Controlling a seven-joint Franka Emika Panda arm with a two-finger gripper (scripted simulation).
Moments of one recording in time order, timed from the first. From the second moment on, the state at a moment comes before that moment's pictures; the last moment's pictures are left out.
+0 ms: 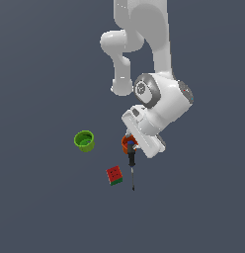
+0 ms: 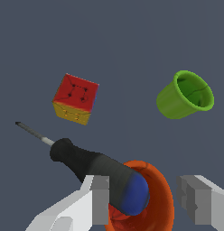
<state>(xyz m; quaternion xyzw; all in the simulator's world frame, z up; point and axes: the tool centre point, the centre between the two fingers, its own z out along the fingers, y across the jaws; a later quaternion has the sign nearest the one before) 0.012 0.038 0.141 0.87 -0.43 0.12 0.22</state>
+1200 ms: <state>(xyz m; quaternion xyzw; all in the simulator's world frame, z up) 0.006 0.068 0.092 0.81 -0.51 0.19 0.22</state>
